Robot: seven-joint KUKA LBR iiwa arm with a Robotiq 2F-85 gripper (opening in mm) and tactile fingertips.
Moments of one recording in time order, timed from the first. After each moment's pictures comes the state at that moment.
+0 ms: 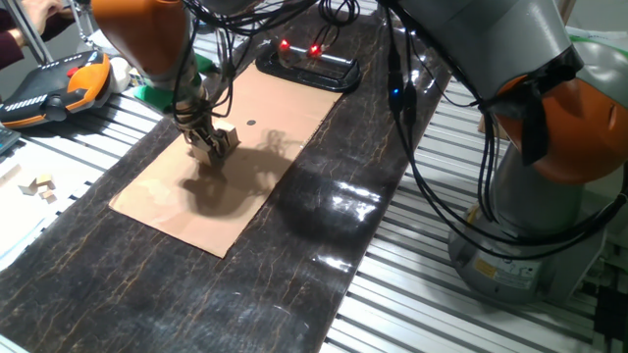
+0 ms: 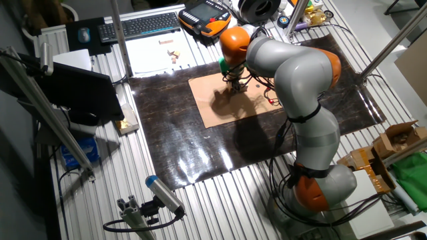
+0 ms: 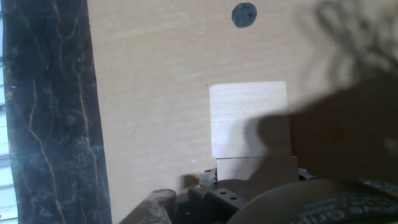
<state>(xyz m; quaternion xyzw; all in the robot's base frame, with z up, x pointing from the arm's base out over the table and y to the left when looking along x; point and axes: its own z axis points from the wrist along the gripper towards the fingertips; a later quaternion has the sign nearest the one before) 0.648 0.034 0.038 0.76 0.65 -0.04 0.07</state>
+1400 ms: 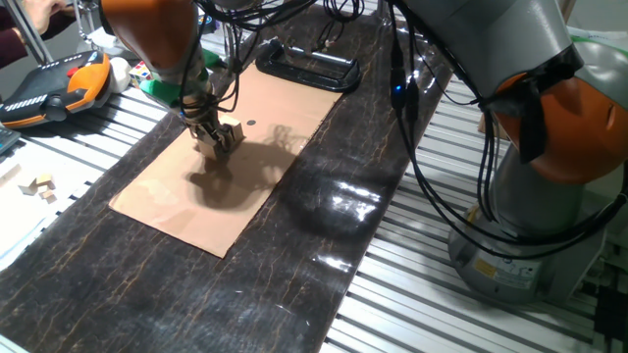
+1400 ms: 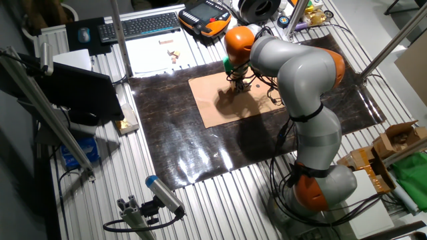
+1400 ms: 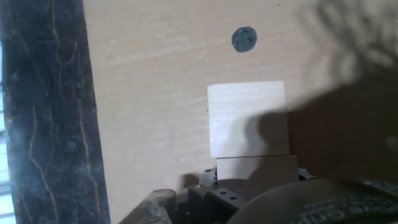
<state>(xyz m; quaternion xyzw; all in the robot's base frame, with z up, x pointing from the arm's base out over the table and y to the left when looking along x) 0.646 0.015 0.039 0.76 0.64 -0.04 0.08</state>
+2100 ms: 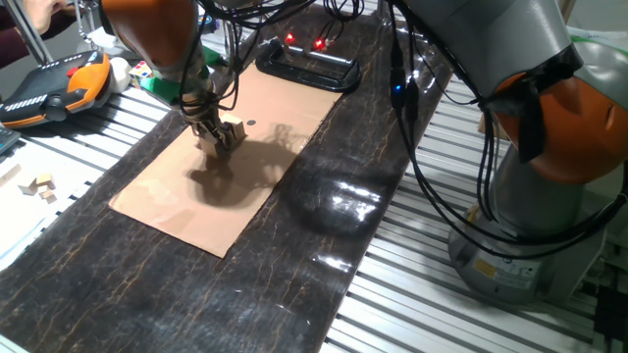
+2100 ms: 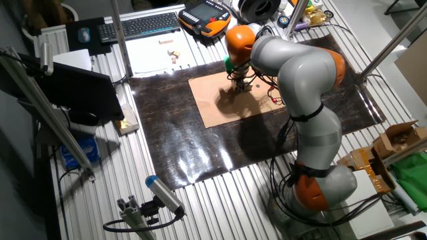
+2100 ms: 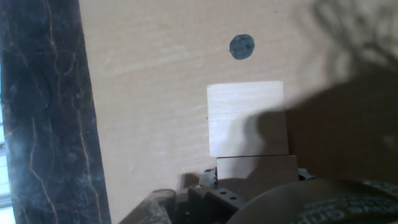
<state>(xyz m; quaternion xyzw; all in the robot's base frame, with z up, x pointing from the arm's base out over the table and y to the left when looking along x) 0.646 0.009 0.040 0.77 0.63 -0.04 0.07</state>
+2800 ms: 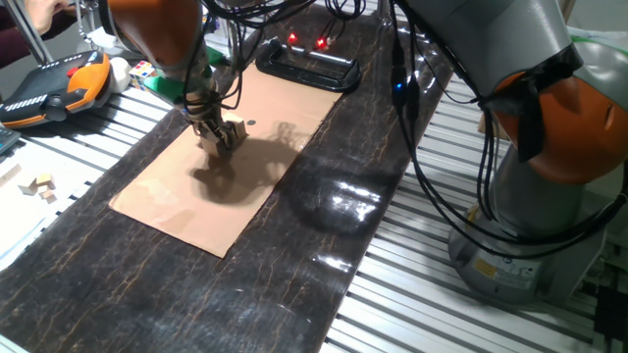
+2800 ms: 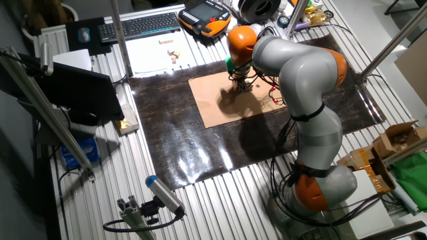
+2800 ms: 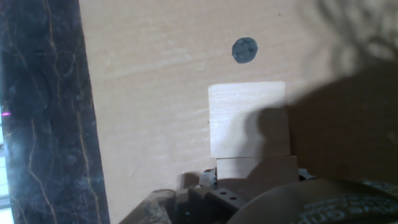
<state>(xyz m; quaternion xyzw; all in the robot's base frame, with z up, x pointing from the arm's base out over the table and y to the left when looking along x) 0.645 0.006 0.037 0.76 0.64 -0.04 0.07</state>
